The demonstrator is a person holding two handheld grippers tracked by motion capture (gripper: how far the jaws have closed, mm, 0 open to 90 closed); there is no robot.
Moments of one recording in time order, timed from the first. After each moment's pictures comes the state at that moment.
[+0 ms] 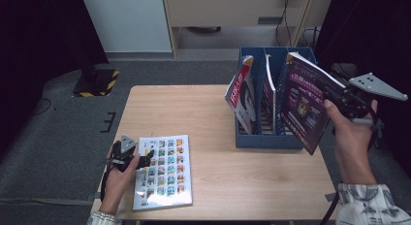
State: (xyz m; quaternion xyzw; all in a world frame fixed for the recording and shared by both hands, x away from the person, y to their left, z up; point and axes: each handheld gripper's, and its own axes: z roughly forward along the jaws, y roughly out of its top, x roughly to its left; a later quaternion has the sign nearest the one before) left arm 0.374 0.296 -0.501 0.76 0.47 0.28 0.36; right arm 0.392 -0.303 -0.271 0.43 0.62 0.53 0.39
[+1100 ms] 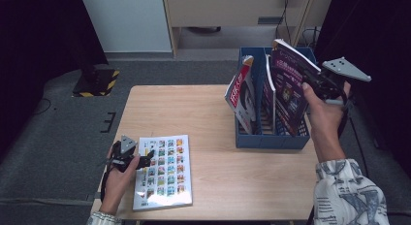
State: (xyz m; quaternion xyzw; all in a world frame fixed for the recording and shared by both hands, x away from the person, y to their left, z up) left arm 0.372 0.295 -0.500 0.76 0.47 0.28 0.36; right arm 0.446 -0.267 -0.274 0.43 0.61 0.53 0.40
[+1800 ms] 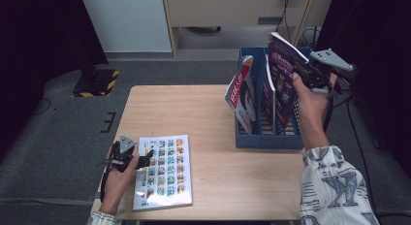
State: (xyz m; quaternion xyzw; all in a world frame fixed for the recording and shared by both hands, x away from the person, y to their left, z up) left arm 0.372 0.297 -0.500 0.75 0.47 0.29 0.36; right arm 0.486 -0.252 -0.279 0.45 0.59 0.53 0.41
